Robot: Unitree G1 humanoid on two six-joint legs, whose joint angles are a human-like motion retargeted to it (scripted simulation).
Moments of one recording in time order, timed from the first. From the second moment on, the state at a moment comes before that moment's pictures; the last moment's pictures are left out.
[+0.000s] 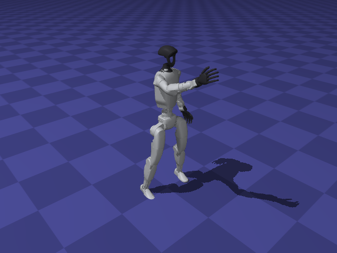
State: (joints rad) left arm 0.25 0.39 -0.18 1.02 -0.22 0.04 0.22; right arm -1.26 -0.78 0.50 0.73 0.69 -0.08 -0.44; waist 0.36 -0.09 0.01; left_leg 0.10 0.06 -0.18 0.07 -0.20 -0.14; right_leg 0.11 -0.19 -0.09 0.11 -0.12 0.22
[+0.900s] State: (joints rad) left arm 0.34 0.33 -0.09 0.94 -0.21 0.06 0.29; right arm -0.38 -1.07 0.22 -0.84 0.77 -0.20 -0.27; waist 0.01 -0.01 0.01; left_leg 0.16 0.08 -0.01 0.05 -0.23 -0.13; right_leg 0.06 -0.16 0.08 0.10 -0.12 0.22
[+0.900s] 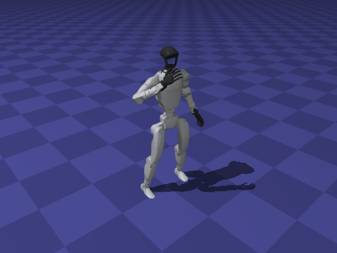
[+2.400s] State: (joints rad) left arm 0.28 0.38 -0.19 1.11 -0.23 0.04 0.14; right arm -1.42 -0.63 0.53 1.33 0.49 0.08 -0.21; waist 0.46 -0.13 -0.02; left_leg 0.10 0.05 -0.17 0.07 -0.22 -0.14; right_leg 0.12 -0.20 -0.09 0.10 -0.13 0.21
